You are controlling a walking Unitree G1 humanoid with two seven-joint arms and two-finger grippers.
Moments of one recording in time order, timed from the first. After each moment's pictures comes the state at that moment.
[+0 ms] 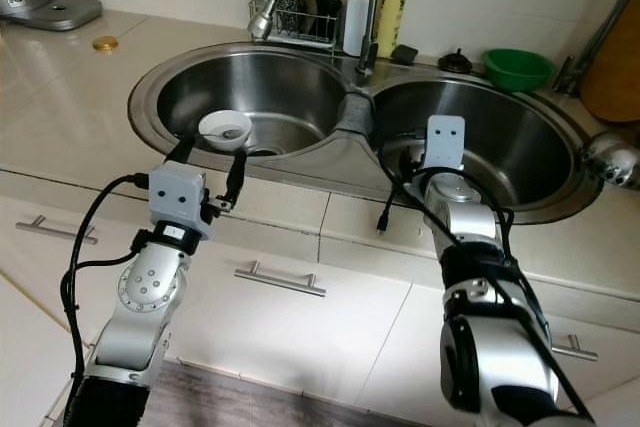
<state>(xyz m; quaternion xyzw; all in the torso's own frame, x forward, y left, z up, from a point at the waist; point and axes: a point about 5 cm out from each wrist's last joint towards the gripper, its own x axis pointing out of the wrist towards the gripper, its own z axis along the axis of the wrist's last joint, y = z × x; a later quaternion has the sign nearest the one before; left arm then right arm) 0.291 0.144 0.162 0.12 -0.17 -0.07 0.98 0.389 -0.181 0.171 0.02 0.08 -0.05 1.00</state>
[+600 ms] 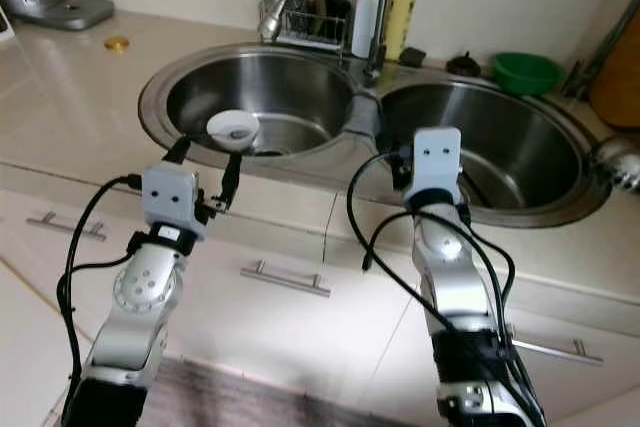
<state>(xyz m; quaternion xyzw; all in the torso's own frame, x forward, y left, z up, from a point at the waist) 0.291 0.145 0.161 0.11 -0.16 -0.08 0.98 0.328 -0.157 0.176 -0.06 -0.09 -0.03 0.99</state>
